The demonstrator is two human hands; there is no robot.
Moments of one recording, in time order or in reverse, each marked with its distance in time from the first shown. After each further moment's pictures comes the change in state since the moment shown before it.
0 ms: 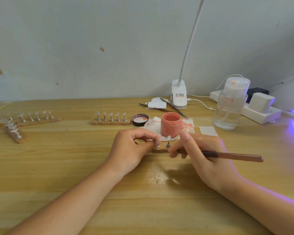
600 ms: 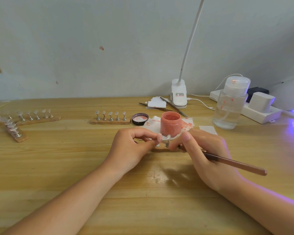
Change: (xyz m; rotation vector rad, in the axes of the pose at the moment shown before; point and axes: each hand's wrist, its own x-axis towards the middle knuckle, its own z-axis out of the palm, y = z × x) left_hand 0.001 0.000 0.001 0.031 0.007 0.023; right_hand 0.000 0.002 -0.001 -0.103 0.049 -0.086
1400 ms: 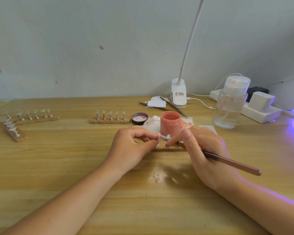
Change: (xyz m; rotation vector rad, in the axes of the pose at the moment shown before) left_hand 0.000 0.001 0.002 0.017 0.029 -0.047; right_hand 0.002 0.001 0.002 -0.064 0.036 -0.070
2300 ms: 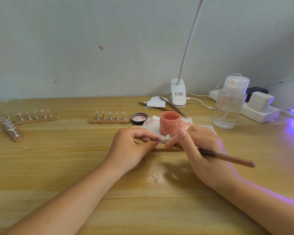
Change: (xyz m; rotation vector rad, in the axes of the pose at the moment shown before) left_hand -0.001 0.001 -0.001 0.038 -0.028 0.025; right_hand 0.000 0.004 0.002 -0.011 0.028 -0.020
